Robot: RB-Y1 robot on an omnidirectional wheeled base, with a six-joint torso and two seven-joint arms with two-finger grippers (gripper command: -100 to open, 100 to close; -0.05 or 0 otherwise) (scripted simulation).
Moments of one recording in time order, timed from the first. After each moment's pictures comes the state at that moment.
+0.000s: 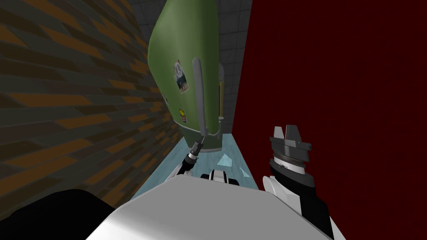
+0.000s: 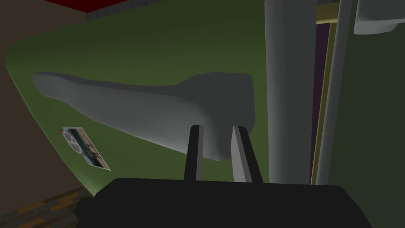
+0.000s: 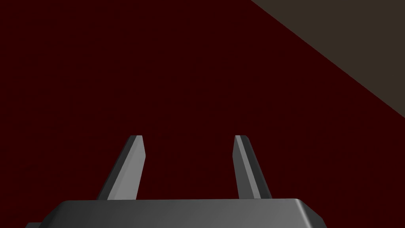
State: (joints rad) left arm 0.40 0.29 -0.25 -1.91 -0.14 -0.68 0.10; right arm 0.52 0.02 -0.06 -2.36 -0.05 -0.62 0.16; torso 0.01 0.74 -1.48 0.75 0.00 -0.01
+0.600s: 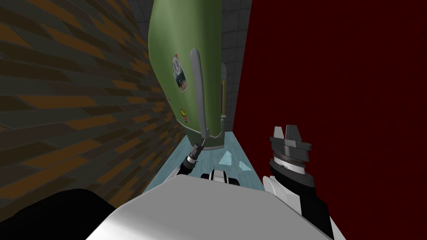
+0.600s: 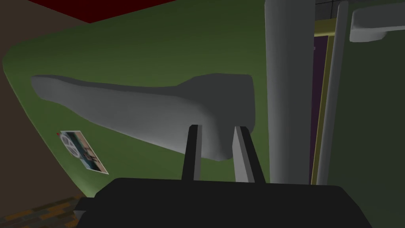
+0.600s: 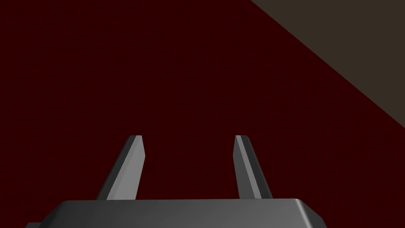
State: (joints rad) left arm 0.45 0.35 -0.29 -1.96 -0.15 -0.73 0.13; right arm 0.52 0.02 -0.06 -2.36 -0.05 -0.62 0.16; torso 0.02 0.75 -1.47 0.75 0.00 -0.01
